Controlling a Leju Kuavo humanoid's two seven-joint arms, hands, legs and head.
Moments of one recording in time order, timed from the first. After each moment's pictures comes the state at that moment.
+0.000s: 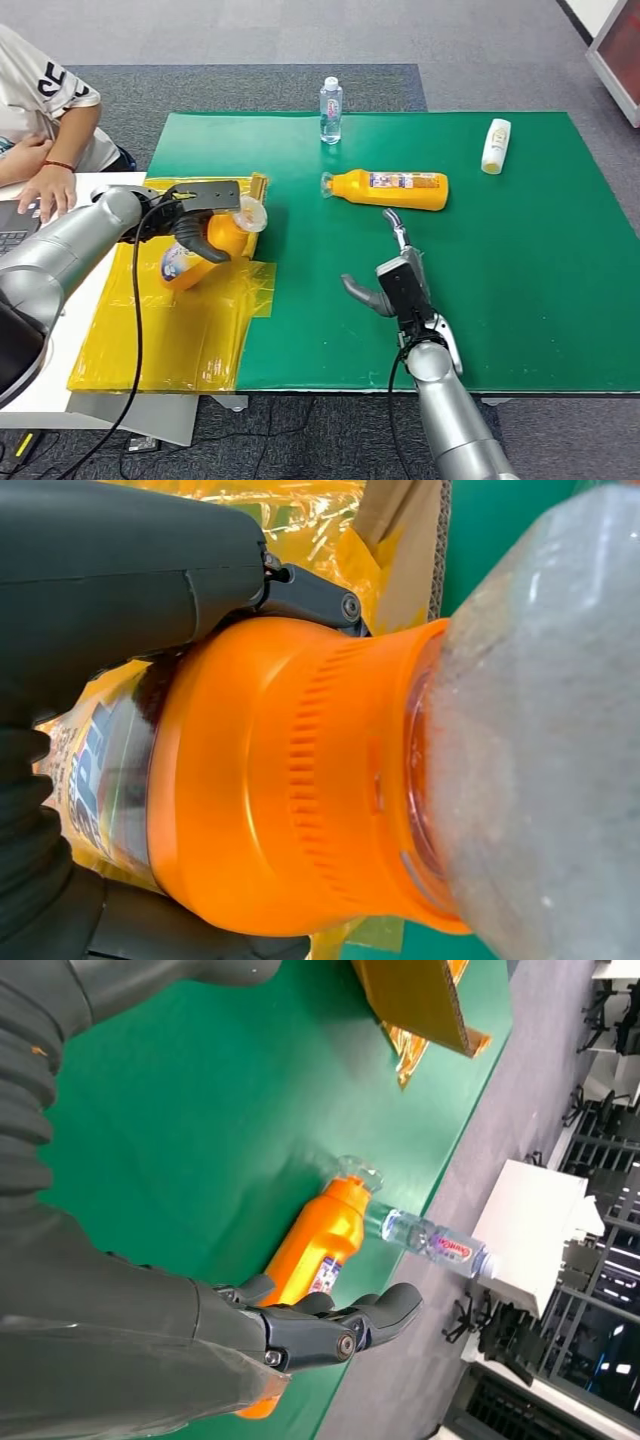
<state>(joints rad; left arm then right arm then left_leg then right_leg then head) -1.20 0.17 -1.16 -0.33 0.13 -0.77 -0.27 -0.34 0.24 0.20 -1.10 0.53 -0.14 -0.44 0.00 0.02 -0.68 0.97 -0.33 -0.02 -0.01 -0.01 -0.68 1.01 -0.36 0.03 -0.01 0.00</state>
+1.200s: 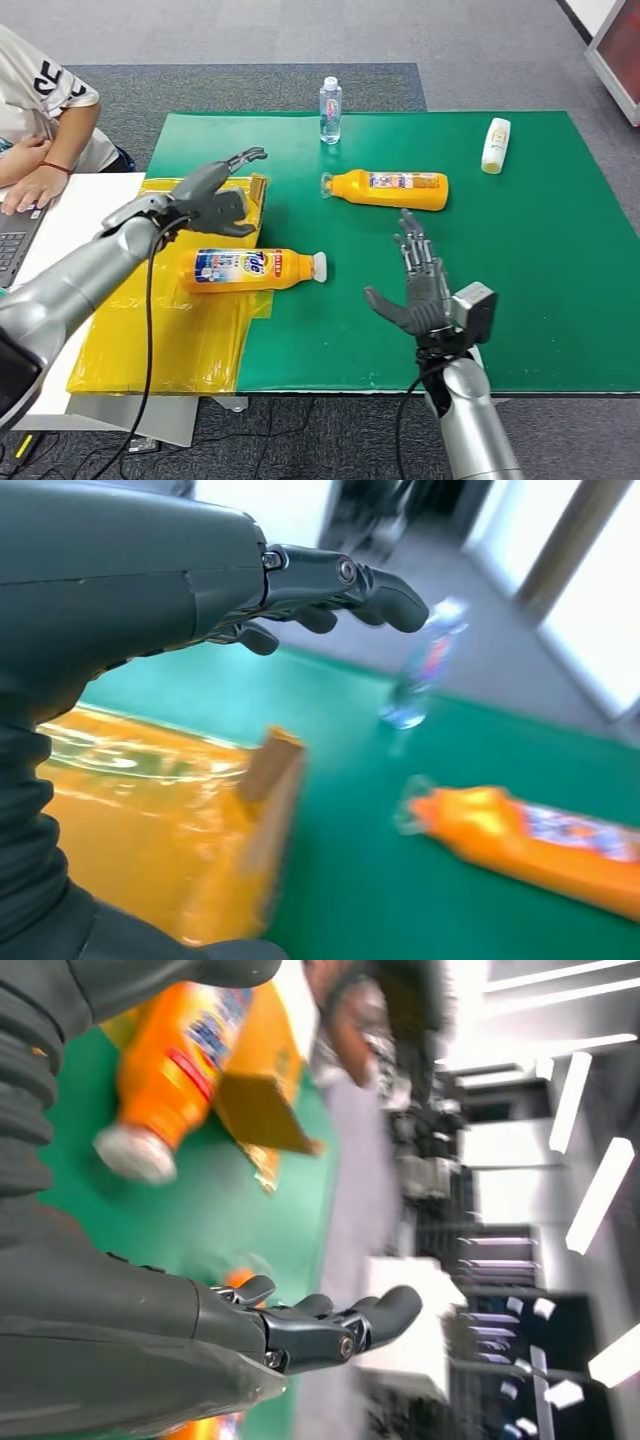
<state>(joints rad) -0.96 0.24 -0.94 -0.74 -0.12 -0.11 -0.45 -0.21 0.19 0.15 -1.32 0.12 0.25 -0.60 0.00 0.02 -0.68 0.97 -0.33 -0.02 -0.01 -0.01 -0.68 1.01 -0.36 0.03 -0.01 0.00</state>
